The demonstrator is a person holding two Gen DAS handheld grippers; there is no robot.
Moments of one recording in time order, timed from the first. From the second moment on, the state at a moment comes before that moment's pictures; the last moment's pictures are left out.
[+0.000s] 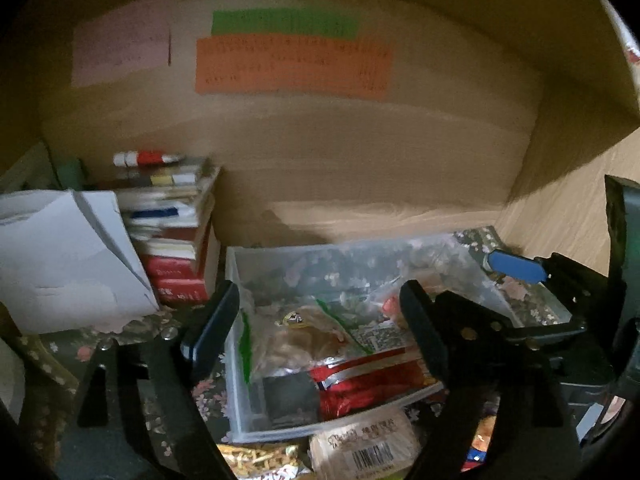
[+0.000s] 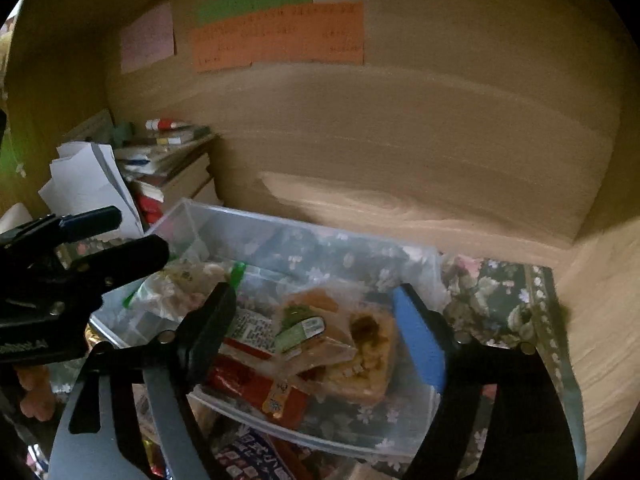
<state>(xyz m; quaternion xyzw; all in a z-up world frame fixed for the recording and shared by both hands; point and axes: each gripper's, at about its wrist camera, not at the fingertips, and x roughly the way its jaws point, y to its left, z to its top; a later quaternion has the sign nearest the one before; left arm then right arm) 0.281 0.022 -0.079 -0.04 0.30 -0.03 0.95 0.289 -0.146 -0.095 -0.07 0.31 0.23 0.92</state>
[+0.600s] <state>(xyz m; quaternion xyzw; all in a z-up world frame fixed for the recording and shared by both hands) 0.179 0.033 -0.066 -0.03 0.27 -0.02 0.96 0.195 -0.168 -0.071 -0.07 0.25 0.24 0.94</state>
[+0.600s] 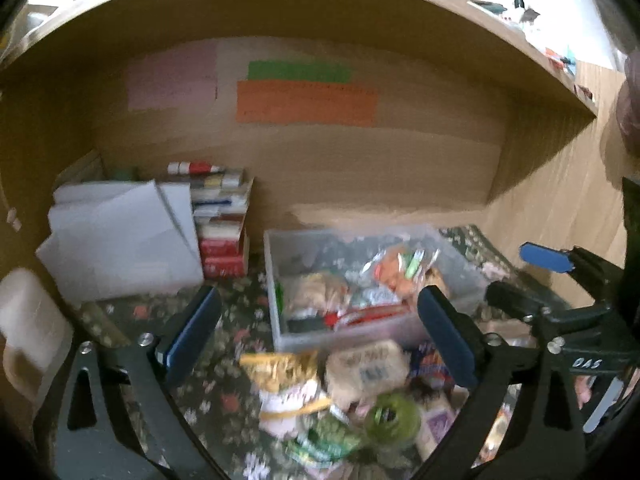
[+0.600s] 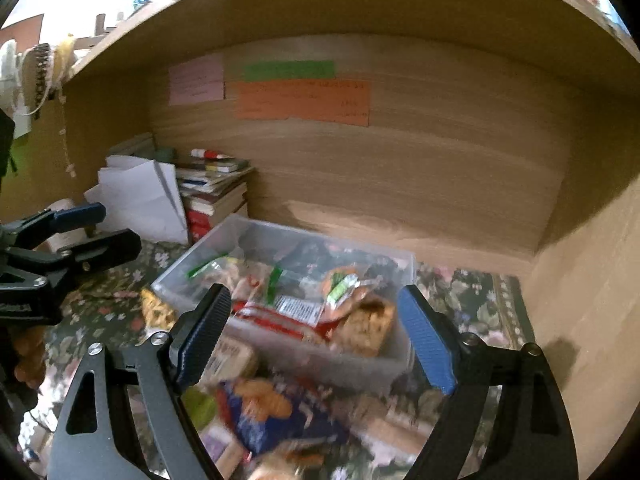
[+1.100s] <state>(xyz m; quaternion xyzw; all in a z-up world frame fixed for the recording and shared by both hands) 0.148 0.035 -0.151 -0.02 0.37 -0.03 0.93 0.146 -0.196 -0.130 -0.07 0.33 0.21 0.92</state>
